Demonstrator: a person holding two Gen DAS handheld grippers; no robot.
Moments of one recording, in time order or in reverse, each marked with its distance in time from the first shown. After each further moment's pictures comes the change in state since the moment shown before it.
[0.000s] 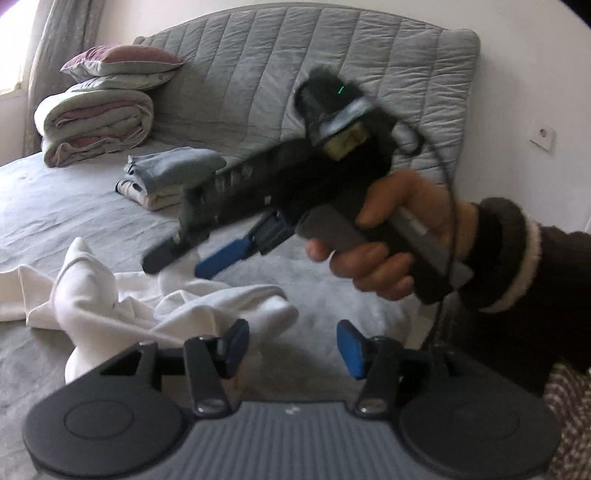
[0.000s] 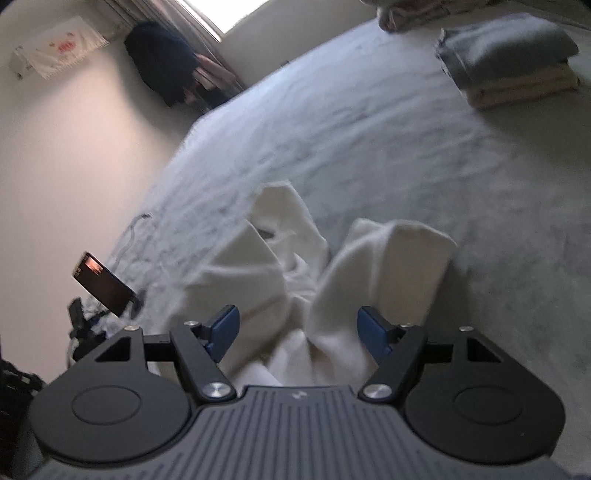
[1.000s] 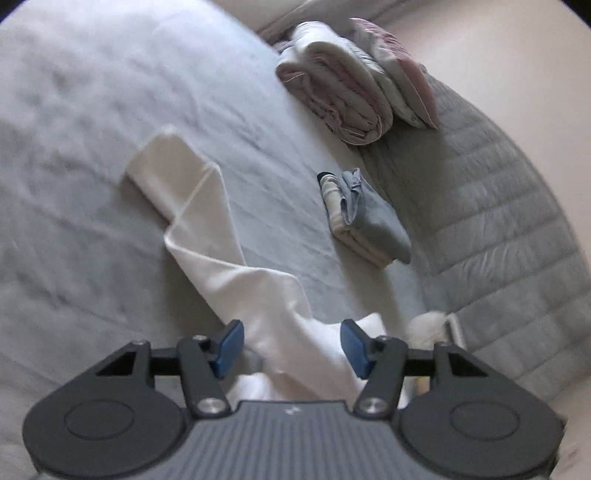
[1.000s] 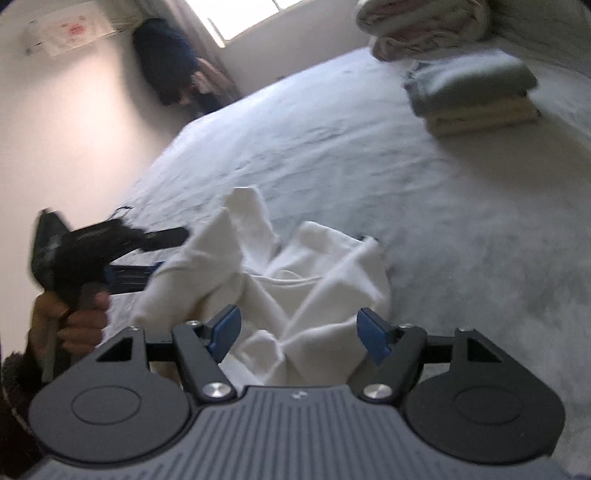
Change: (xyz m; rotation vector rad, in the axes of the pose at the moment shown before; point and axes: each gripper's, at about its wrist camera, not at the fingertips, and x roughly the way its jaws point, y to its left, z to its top) left arm 0.015 0.180 -0.012 -1.007 -0.124 0.150; right arm -0.054 -0.020 -0.020 -0.119 -0.072 -0.045
